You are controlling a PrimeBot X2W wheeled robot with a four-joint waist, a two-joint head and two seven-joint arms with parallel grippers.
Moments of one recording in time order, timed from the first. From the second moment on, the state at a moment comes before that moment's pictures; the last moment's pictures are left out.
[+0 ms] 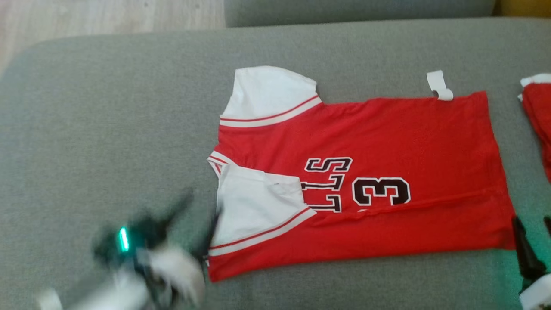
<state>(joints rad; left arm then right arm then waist) -0.24 0.57 -0.93 0.01 -0.76 0.29 -0.04 0.16 -0.44 0.00 0.29 0.53 0.13 -0.10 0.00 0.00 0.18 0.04</state>
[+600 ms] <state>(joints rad) -1.17 0.53 -0.91 0.54 -0.73 -0.07 0.44 -0.03 -0.36 0.01 0.11 0.41 0.13 -0.03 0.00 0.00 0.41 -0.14</state>
